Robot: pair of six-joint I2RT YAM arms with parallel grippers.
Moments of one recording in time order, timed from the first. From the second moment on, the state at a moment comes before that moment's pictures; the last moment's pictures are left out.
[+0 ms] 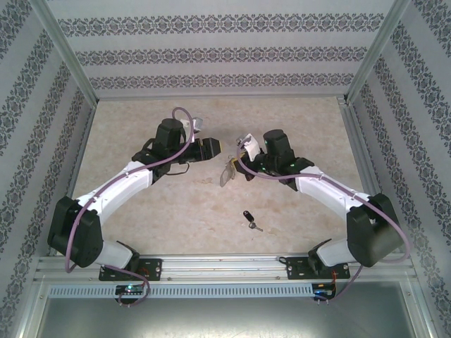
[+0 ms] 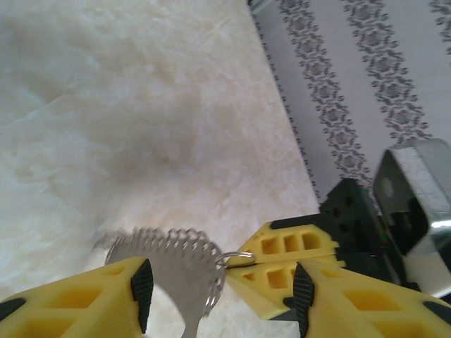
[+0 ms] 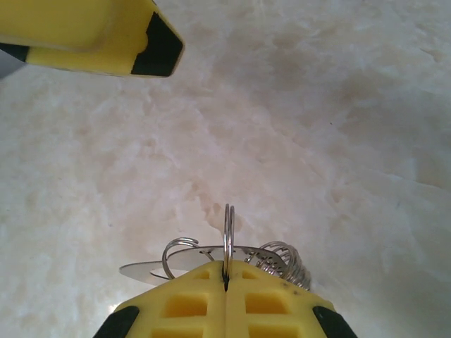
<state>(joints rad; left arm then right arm) -0.45 1.43 1.04 -0.10 0.50 -0.66 0.48 1.41 0.89 -0.10 -0.54 -0.06</state>
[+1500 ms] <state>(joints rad) -0.39 1.66 1.08 0.53 0.98 -0.81 0.31 1.38 0.93 0.08 -0.98 0.19</state>
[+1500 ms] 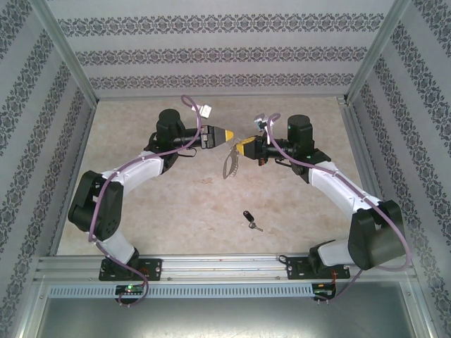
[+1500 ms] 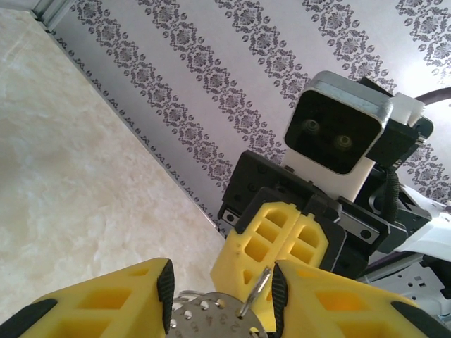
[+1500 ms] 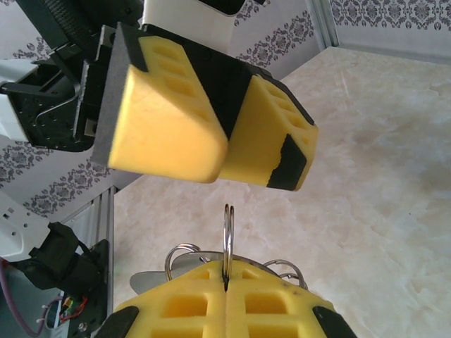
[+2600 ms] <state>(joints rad) -0.43 1.63 1.04 0.53 0.99 -0.82 0.31 1.39 0.93 0.14 -0.99 0.21</state>
